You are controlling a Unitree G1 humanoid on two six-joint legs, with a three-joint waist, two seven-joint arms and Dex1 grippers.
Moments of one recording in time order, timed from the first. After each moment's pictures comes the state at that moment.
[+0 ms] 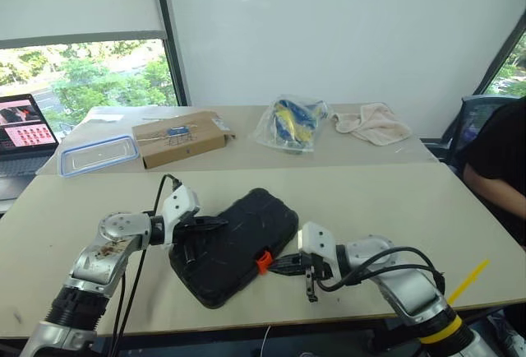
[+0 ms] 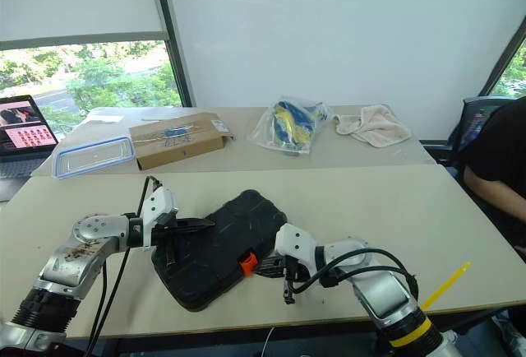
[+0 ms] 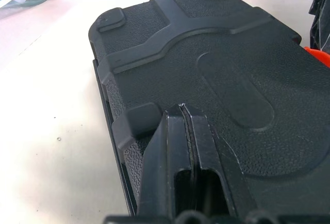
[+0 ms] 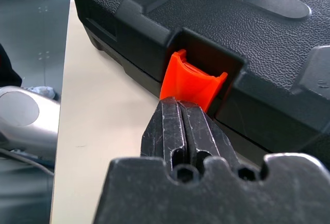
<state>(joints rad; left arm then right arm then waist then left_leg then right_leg) -0.38 0.70 -0.08 0.02 -0.31 0.28 -1.08 -0.35 -0.53 0.36 -0.25 0.19 0.38 1.03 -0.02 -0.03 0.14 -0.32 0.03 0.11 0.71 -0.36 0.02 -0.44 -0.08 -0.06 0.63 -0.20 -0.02</state>
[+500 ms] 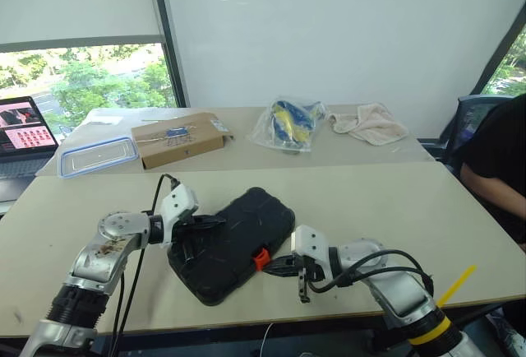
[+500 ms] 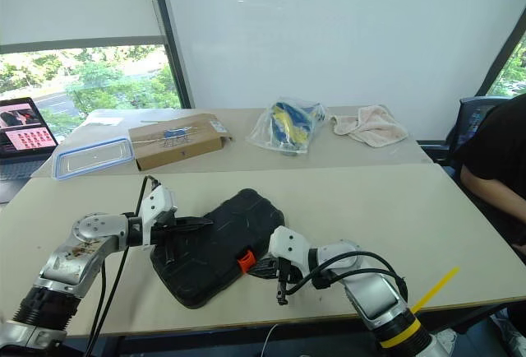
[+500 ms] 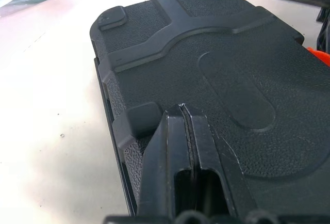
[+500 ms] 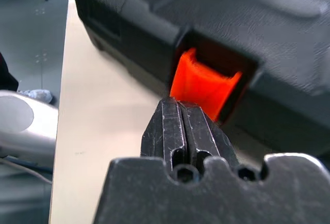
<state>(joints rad) -0.39 0.70 -0.08 0.05 -0.30 0.28 -1.07 -0.35 -0.48 0.39 -0.18 0.14 0.37 1.02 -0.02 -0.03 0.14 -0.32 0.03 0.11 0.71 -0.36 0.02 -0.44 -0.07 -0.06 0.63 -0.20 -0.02</state>
